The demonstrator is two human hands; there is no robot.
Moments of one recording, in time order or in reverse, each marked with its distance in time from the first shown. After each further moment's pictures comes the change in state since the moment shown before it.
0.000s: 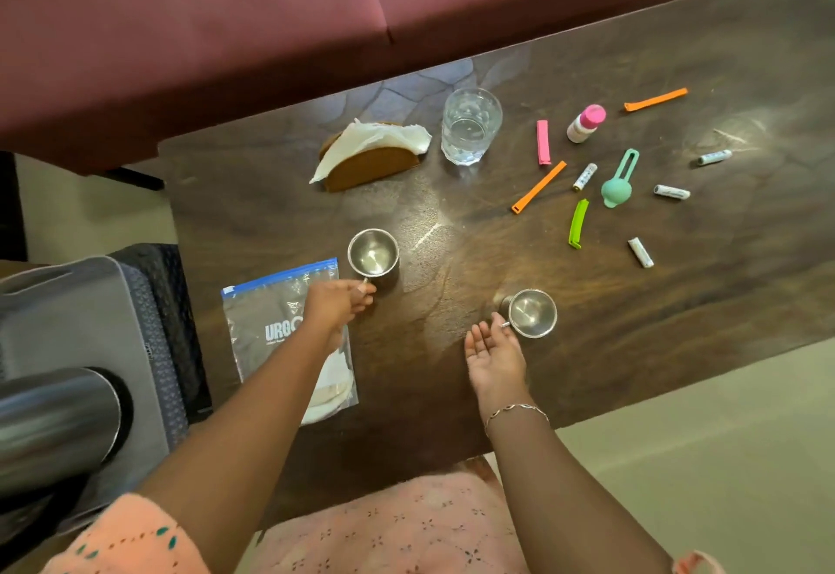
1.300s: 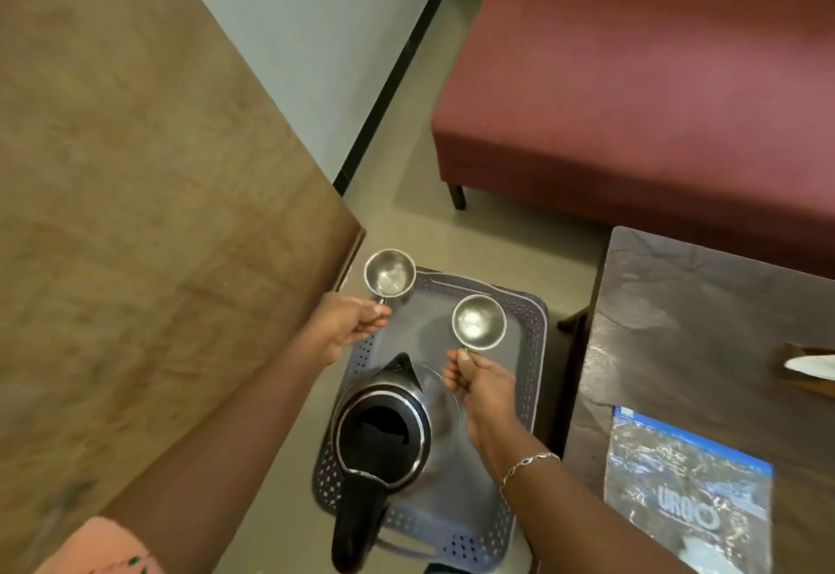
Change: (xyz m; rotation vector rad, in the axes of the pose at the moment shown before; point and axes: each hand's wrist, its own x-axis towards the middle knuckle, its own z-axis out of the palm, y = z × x) left_hand 0.031 -0.094 -0.504 -0.376 0.287 -0.117; right_hand -0.169 0.431 0.229 -1.002 -0.657 -0.003
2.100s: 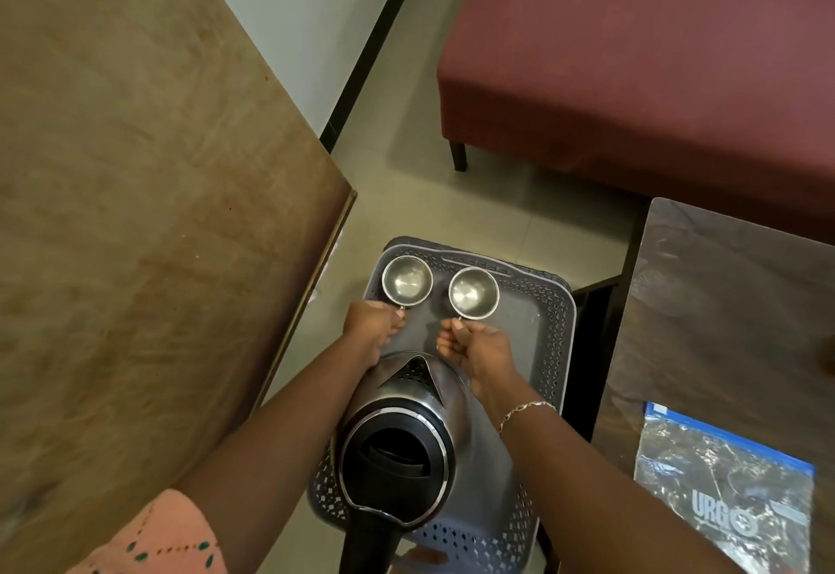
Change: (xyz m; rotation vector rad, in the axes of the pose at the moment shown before) left_hand 0.078 -0.052 0.038 -0.088 0.085 -0.171; right_hand 0.074 0.017 0.021 -0.119 -0.005 0.134
